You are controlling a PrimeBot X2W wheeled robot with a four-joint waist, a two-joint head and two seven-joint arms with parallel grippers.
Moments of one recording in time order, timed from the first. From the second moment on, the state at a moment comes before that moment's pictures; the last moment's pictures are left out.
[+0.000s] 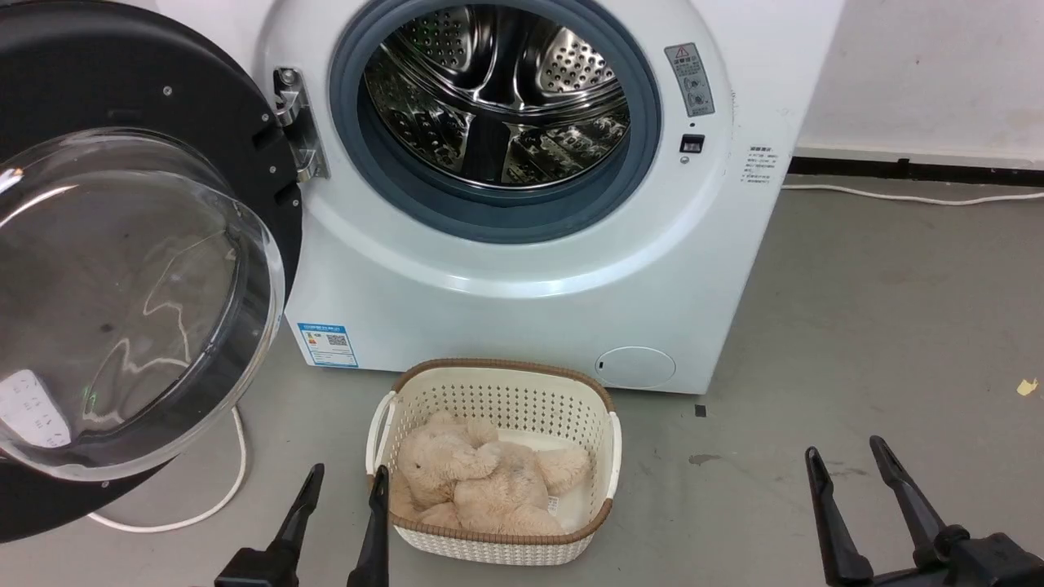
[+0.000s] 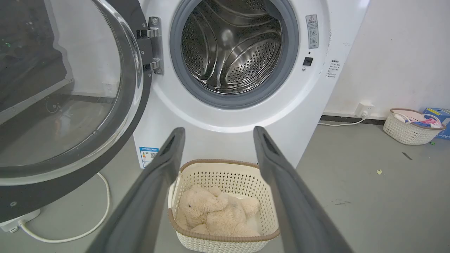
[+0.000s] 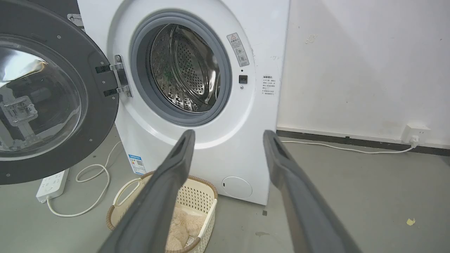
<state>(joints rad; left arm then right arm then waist) 0.12 0.15 -0.18 0.02 -0.23 0.05 -0.25 0.15 -0.05 -0.03 -0.04 0.09 0.13 -0.26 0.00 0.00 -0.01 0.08</state>
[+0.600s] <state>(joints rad) 0.12 0.14 -0.17 0.02 -0.24 0.05 -0.23 0.14 -0.05 -0.03 -0.03 0.09 0.13 -0.24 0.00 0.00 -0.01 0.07</state>
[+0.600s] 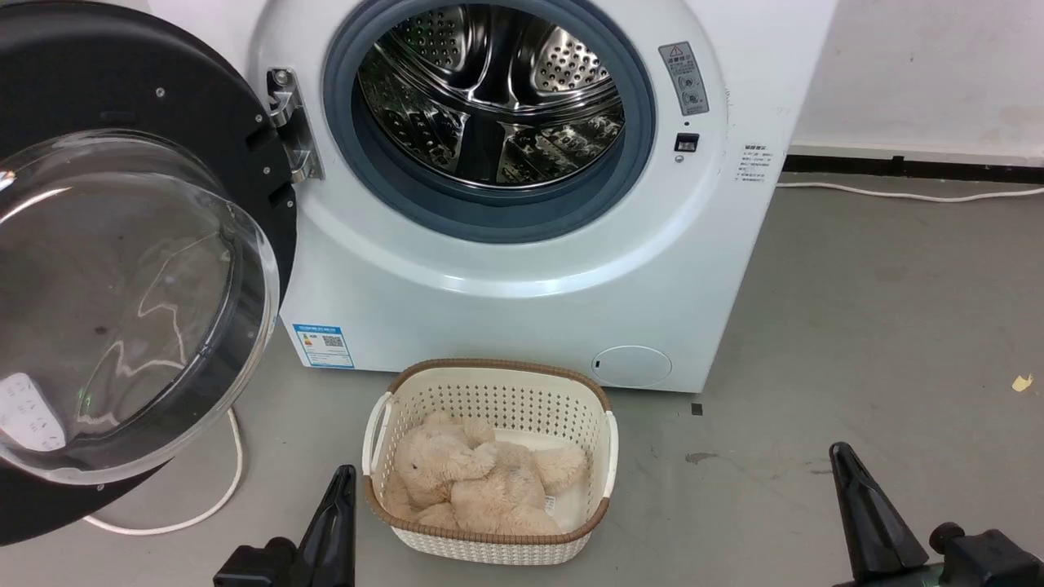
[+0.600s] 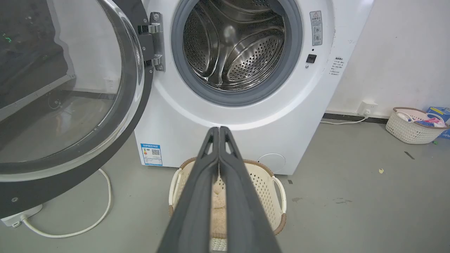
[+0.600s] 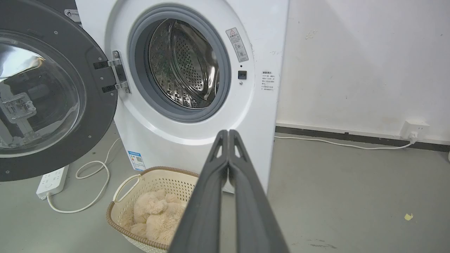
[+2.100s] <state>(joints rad) 0.08 0.11 -0.11 0.02 -0.15 0.03 -0.14 0.10 -0.05 -0.02 -0.02 0.06 0.13 -0.15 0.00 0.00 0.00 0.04</state>
